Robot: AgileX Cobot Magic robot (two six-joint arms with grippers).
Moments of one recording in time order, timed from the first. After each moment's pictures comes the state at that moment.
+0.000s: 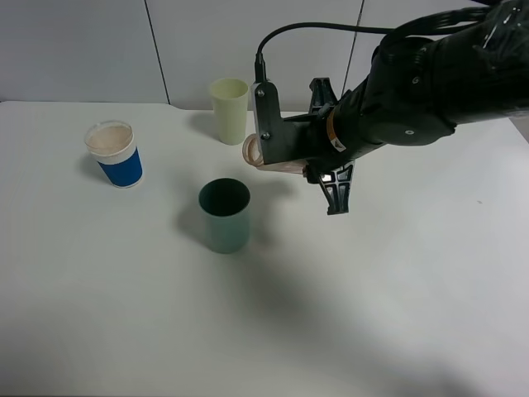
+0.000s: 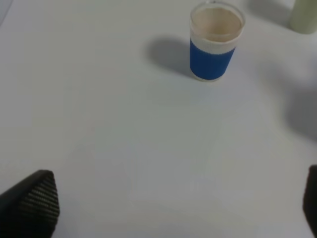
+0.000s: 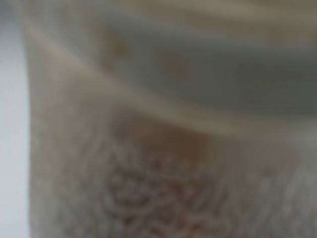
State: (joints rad) left arm -0.03 -0.01 -0.51 0.02 1.06 -0.06; right arm 0.74 1.70 -0.96 -0.72 0.38 -0.45
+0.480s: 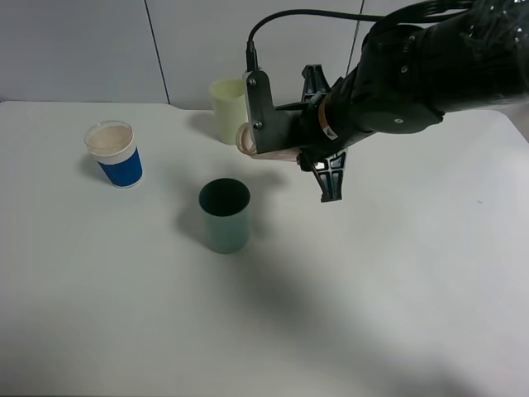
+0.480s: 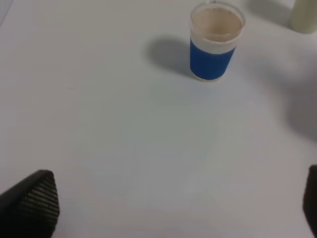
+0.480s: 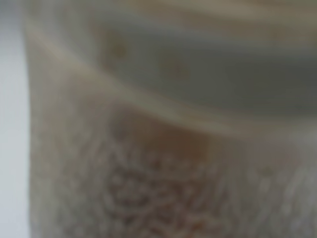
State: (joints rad) left arm -0.03 -0.01 -0.51 0.02 1.06 -0.06; right arm 0.74 1.73 -1.03 -0.76 0.38 -0.45
